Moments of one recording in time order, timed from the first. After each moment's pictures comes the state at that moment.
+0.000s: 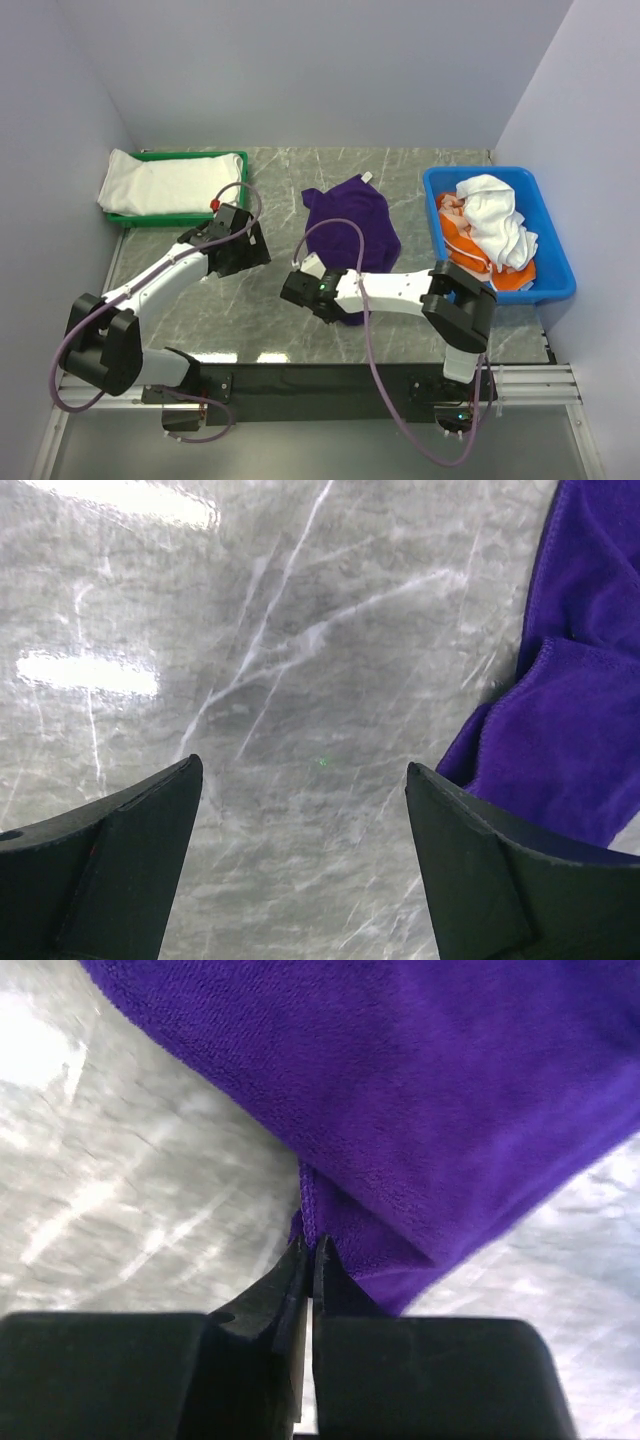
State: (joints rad) left arm -0.43 1.34 0.90 -0.56 -0.12 -0.69; right arm 1.15 1.80 1.14 -0.75 0.48 0.55
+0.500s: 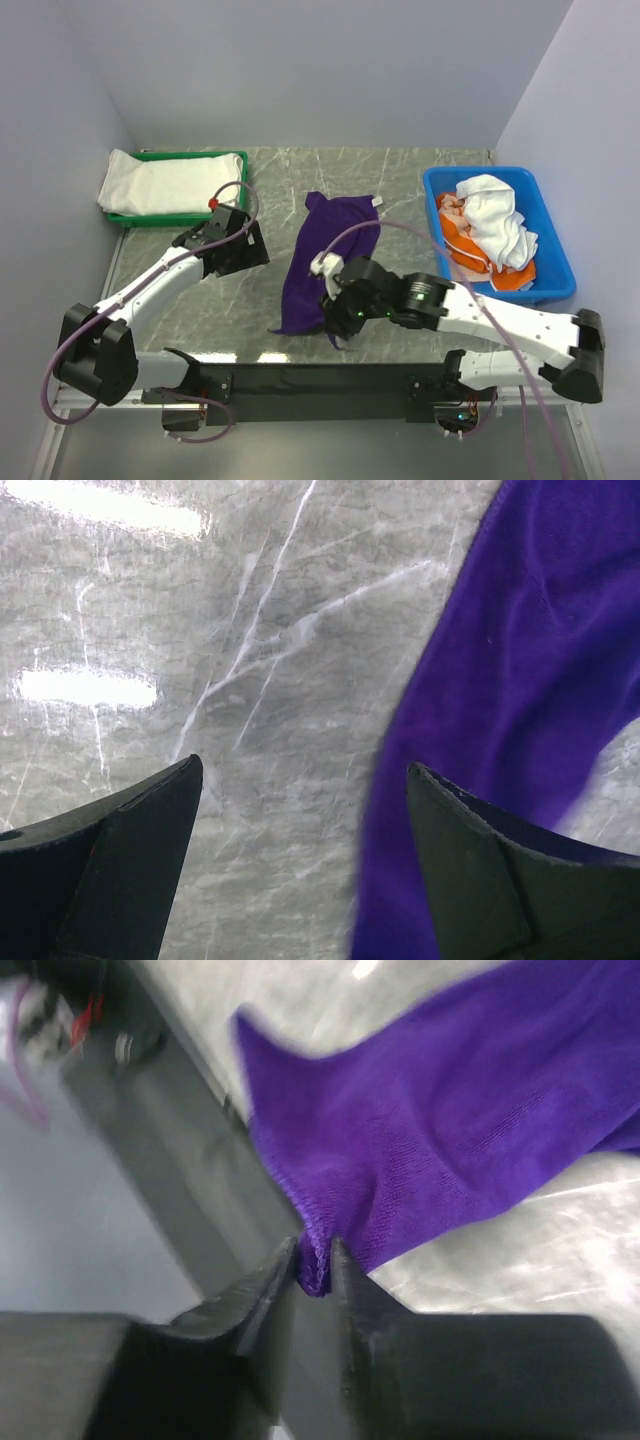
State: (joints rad) left arm -0.43 1.29 0.89 -0.57 -0.10 -0.67; right arm 1.15 1.12 1.01 -0.65 -0.03 0.28
